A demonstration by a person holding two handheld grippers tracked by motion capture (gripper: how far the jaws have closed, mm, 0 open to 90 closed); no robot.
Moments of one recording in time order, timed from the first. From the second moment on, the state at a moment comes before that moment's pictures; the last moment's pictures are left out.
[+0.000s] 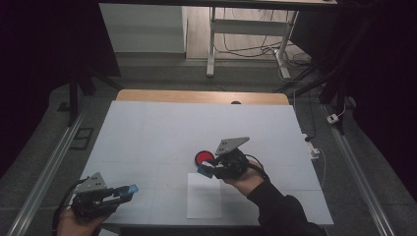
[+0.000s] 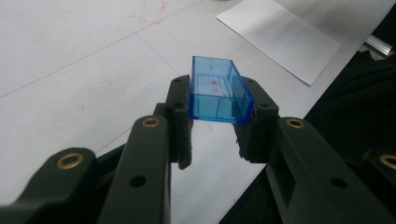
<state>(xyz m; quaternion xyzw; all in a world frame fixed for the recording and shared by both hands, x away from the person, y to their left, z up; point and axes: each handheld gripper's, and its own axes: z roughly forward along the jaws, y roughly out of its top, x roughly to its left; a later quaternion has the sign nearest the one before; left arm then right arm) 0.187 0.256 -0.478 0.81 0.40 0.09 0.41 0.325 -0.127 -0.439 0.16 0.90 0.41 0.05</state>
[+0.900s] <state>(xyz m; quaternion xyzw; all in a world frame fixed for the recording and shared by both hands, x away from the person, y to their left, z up) 0.188 0.255 -0.478 0.81 0.40 0.09 0.41 0.301 -0.133 -0.442 0.15 0.90 0.40 0.04</state>
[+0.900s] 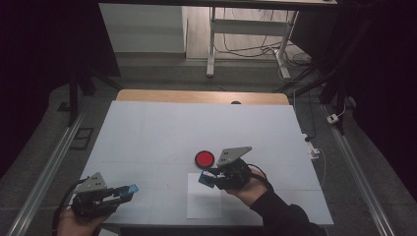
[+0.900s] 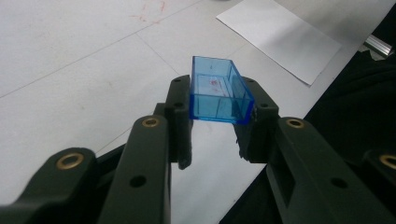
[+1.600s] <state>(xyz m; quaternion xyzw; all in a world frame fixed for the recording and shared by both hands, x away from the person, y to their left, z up) 0.189 0.256 -0.479 0.81 0.41 0.08 0.41 0.301 -0.124 -0.465 0.13 0.92 0.37 0.04</state>
